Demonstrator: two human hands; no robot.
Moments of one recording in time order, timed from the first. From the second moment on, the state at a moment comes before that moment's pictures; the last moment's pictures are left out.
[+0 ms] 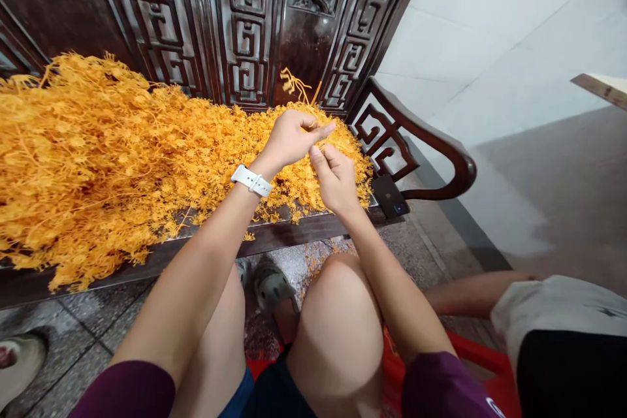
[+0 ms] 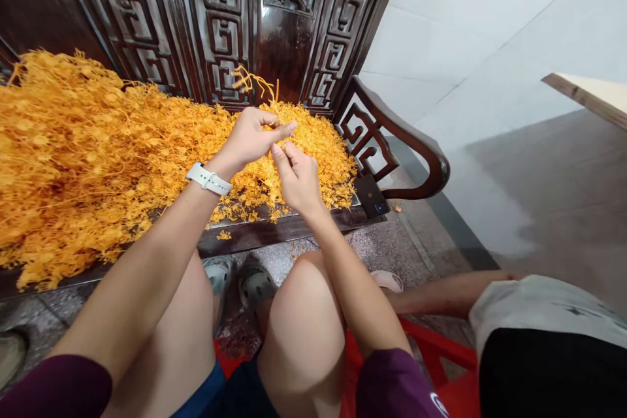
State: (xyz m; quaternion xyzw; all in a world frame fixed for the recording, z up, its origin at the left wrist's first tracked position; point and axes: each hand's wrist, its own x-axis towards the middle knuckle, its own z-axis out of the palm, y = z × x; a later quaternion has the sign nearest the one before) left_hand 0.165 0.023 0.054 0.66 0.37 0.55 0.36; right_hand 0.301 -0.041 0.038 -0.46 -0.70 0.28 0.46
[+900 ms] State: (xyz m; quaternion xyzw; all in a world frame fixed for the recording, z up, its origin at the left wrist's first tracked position) left_hand 0.091 0.087 0.016 0.46 0.46 0.67 0.36; right_hand 0.283 -0.081 0.064 -0.40 -0.74 0.03 0.54
